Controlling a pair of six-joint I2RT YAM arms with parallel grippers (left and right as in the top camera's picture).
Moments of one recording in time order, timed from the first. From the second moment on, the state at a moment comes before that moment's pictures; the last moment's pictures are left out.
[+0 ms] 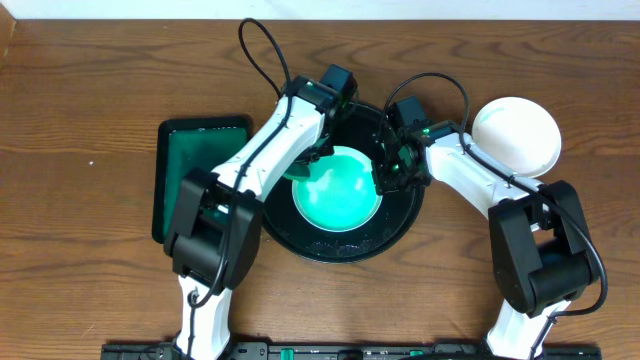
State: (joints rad) left arm -0.50 2.08 1.71 -1.18 -0.28 -0.74; right arm 0.40 1.94 1.25 -0.71 -0.25 0.23
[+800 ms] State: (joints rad) left arm -0.02 2.01 1.67 -1.27 -0.23 -0.66; right arm 0.40 1.94 1.25 -0.70 -0.24 0.23
